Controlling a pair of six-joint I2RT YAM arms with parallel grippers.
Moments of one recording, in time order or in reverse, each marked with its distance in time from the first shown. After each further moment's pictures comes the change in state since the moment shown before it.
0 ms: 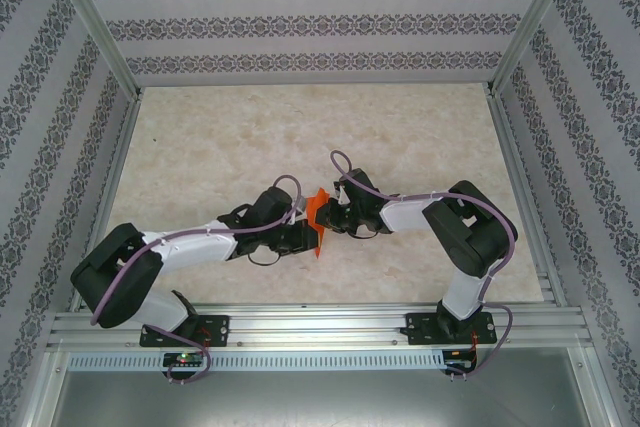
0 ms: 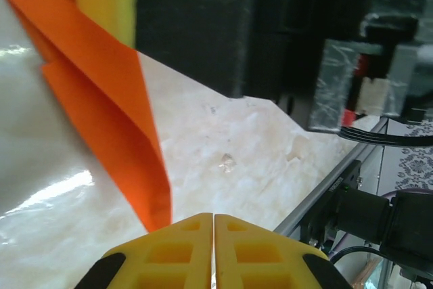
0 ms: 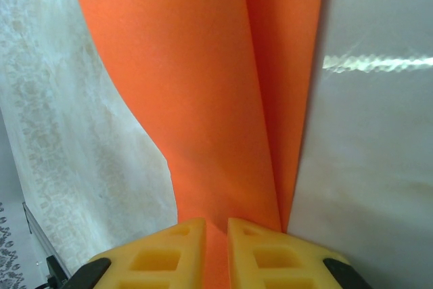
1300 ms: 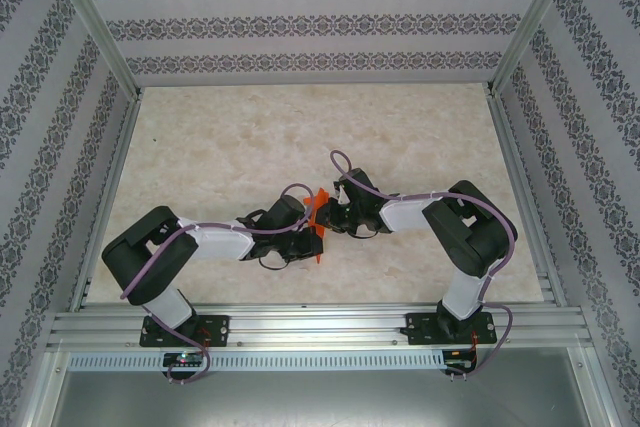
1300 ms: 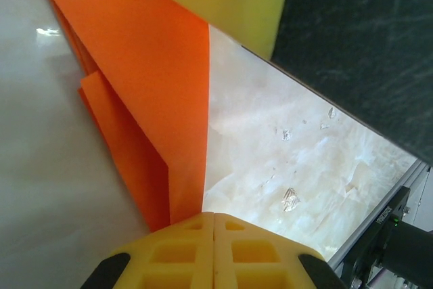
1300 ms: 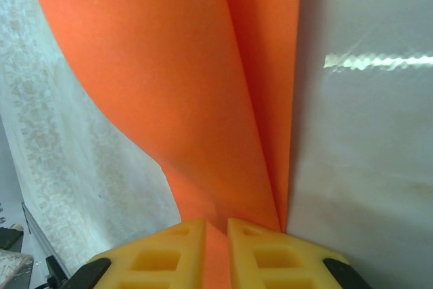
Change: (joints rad) left arm -0.037 0.188 0.009 0.091 -0.064 -0.055; right arm 0.000 0.000 0.006 -0.011 0.000 -0.001
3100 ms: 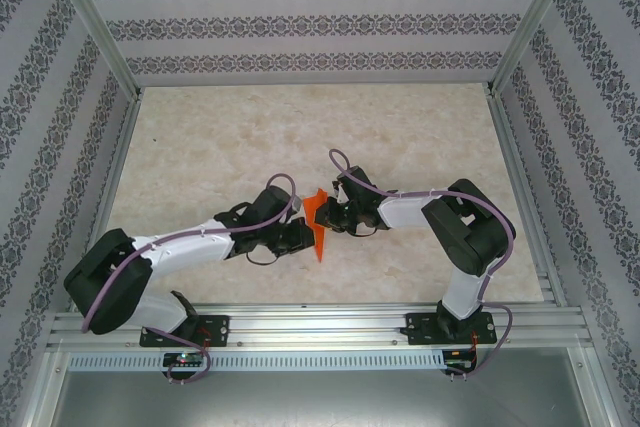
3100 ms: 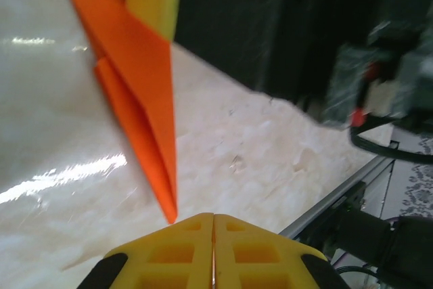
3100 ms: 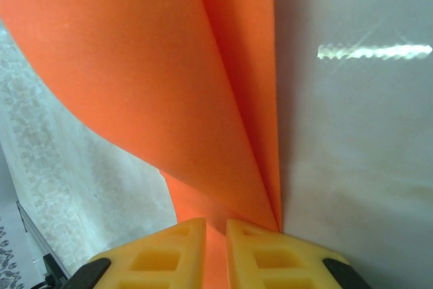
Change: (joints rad) left arm 0.043 -0.229 0.037 -0.231 0.002 -0.005; right arm -0.006 0.010 0.039 -0.069 -0.007 -0.011
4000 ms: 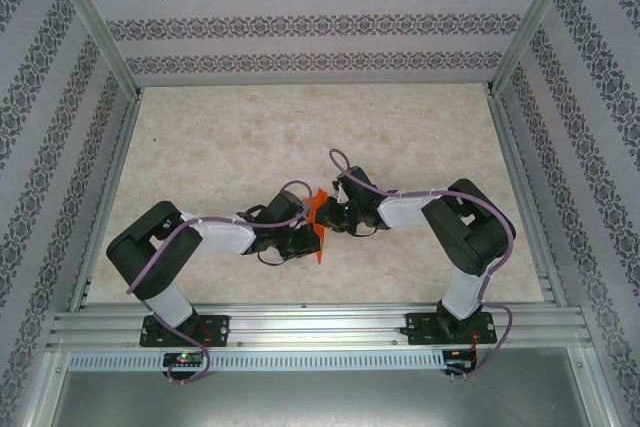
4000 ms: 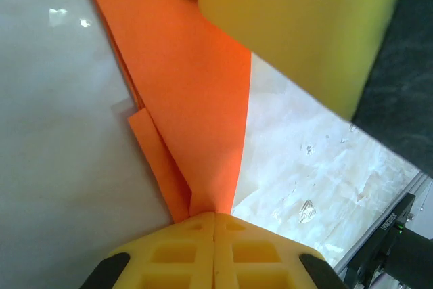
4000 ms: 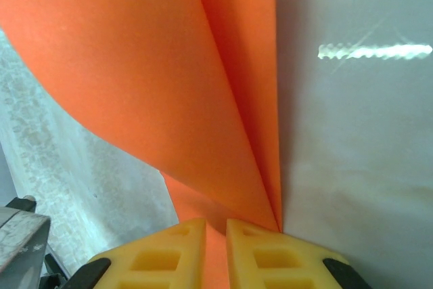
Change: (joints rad) left arm 0.005 0.267 -0.006 0.180 0.038 0.023; right arm 0.000 0.000 0.002 -0.003 0.000 0.000
